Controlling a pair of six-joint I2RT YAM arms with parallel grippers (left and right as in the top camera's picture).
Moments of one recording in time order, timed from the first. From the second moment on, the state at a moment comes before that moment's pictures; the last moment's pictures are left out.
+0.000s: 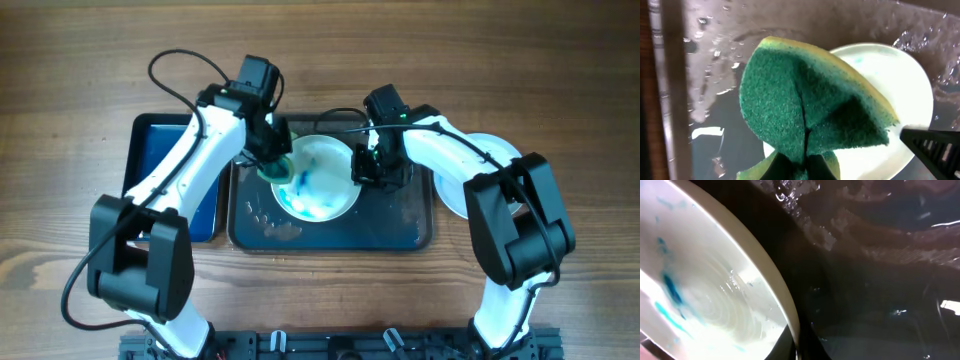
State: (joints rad) left arm -0.33 1.82 1.36 -0.90 0.11 -0.47; right arm 0.41 2.00 1.26 -0.73 -0.37 0.53
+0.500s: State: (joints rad) left arm -0.35 1.94 1.21 -0.69 0.21 -0.38; right arm 0.41 2.00 1.26 -0.72 -0.39 0.53
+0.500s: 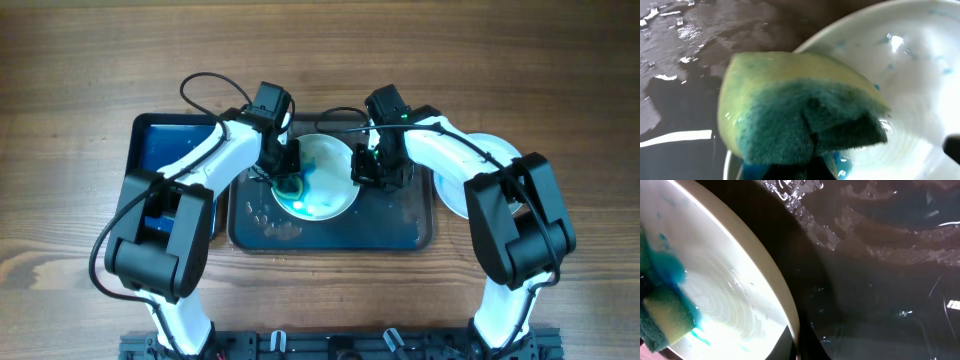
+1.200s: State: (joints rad) left arm -0.44 1.99 1.22 -0.45 0.36 -0.21; right arm 0.40 2.00 1.25 -0.69 -0.38 0.54
